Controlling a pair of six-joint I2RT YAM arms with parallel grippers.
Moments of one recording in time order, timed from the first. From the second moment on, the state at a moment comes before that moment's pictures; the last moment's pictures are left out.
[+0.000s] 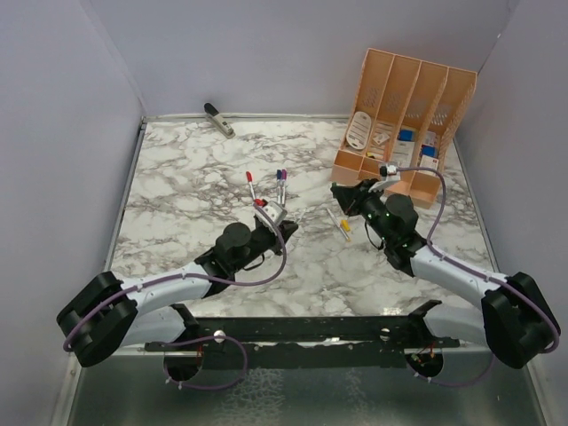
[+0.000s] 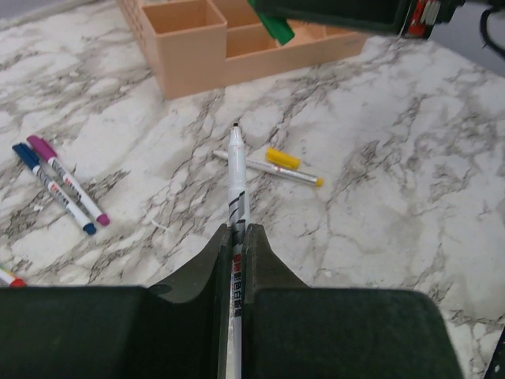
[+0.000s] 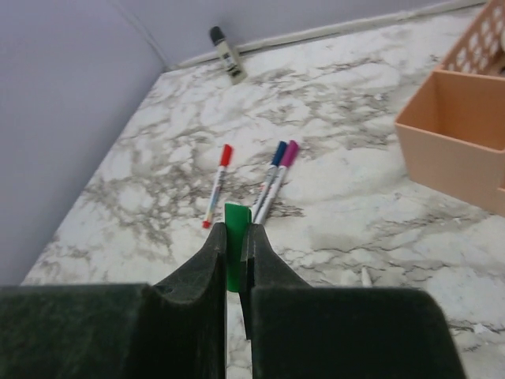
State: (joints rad) left arm -0.87 1.17 0.40 0.62 -0.03 -0.12; right arm 0.53 1.20 0.54 0.58 0.07 0.49
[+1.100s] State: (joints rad) left arm -0.87 1.26 0.35 1.25 0.20 -0.41; right arm 0.53 1.26 0.33 1.49 -0.29 0.77
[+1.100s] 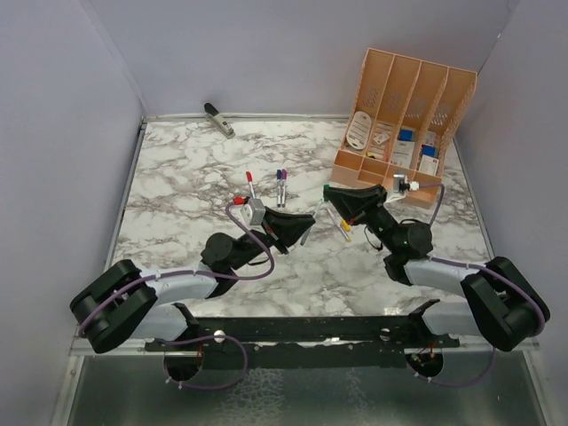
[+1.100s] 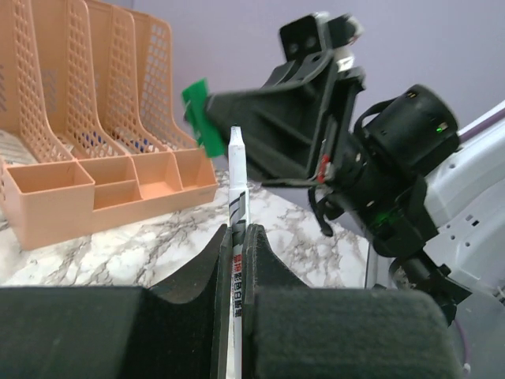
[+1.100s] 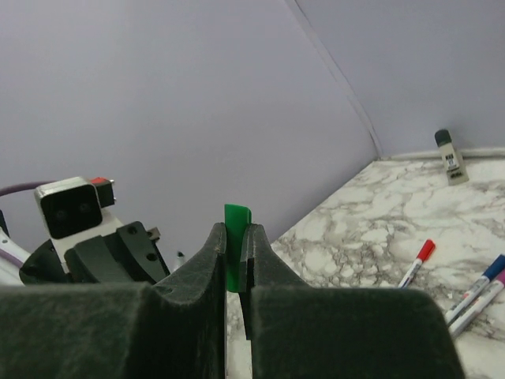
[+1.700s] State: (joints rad) left arm -0.87 1.30 0.35 1.38 0.22 -0.45; right arm 0.53 1.25 0.34 1.49 -0.31 0.84
